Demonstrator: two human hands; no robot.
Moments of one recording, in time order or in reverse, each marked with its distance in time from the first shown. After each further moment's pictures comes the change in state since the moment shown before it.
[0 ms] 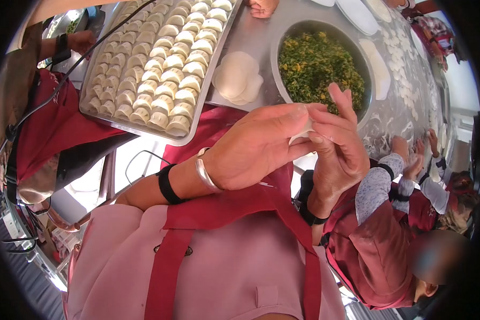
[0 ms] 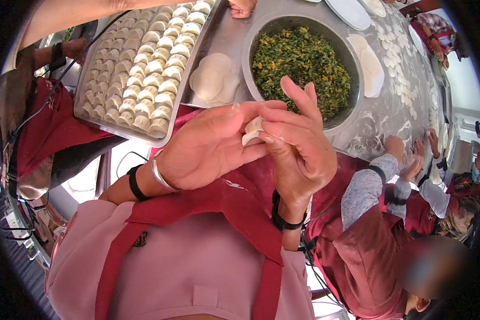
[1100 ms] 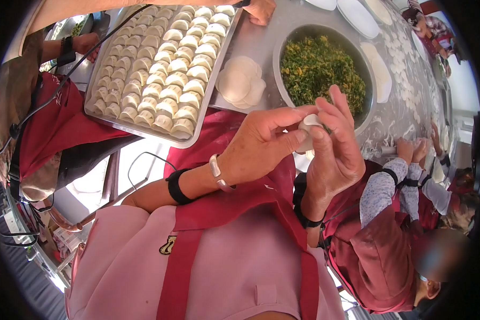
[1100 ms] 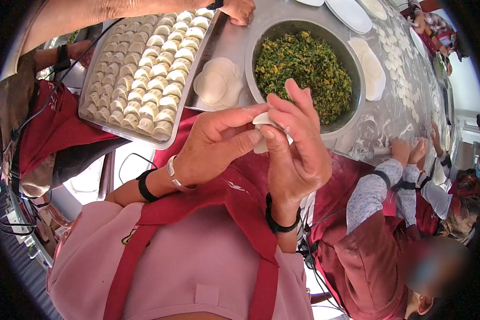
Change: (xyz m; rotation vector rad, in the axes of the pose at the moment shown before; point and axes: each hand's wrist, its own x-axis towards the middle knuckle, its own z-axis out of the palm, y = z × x) left_hand -0.001 -0.012 -0.010 0.784 0.254 0.226; right_hand -0.002 -0.012 0.020 0.035 0.176 0.144
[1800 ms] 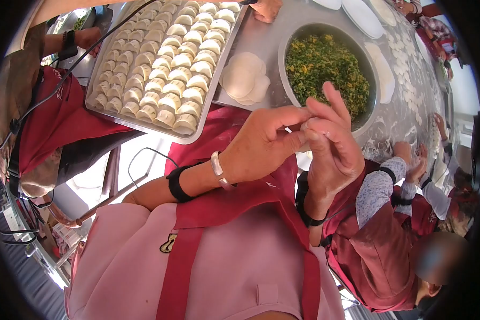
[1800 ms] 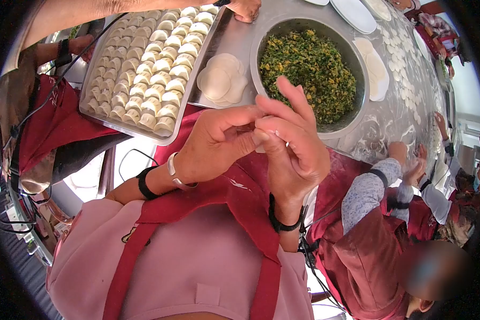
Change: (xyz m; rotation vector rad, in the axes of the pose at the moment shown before) left_hand -0.001 0.002 -0.010 0.180 -0.081 -0.007; right_hand -0.001 0.002 -0.004 0.073 -0.160 -0.031
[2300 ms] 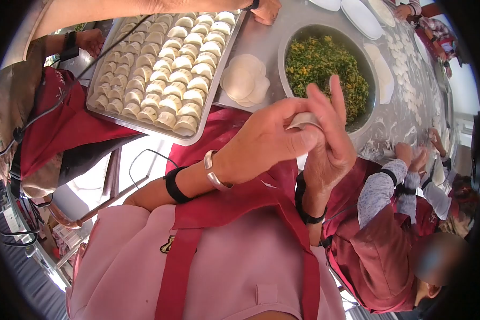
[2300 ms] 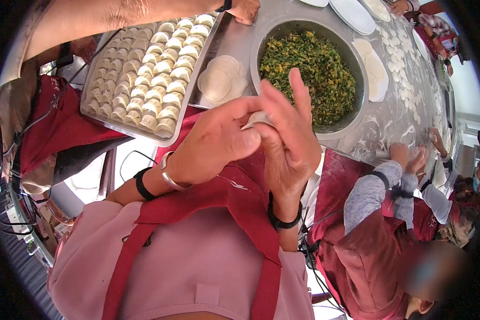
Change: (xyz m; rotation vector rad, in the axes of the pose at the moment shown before) left_hand -0.002 0.007 -0.004 -0.357 -0.117 -0.076; right_hand 0.003 -0.003 0.008 -0.045 -0.003 0.078
